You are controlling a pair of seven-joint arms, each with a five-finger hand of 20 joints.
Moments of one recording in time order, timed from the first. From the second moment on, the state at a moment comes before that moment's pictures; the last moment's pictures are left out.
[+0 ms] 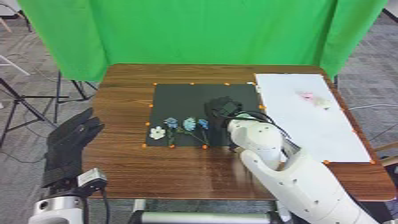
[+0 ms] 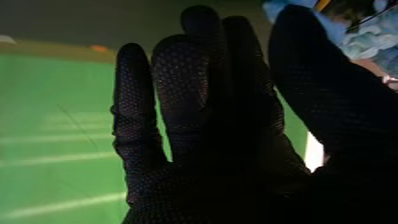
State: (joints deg) left arm 135.0 -55.3 -91.7 -128.9 49.8 31.3 25.4; right arm -71.3 -64.4 49.4 -100.6 -147.6 -25.9 15.1
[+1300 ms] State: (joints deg) left arm 137.8 -53.5 -91.1 -129.4 48.2 33.6 29.7; right arm -58.1 -34.2 47.4 -96.5 -128.9 -14.8 30.3
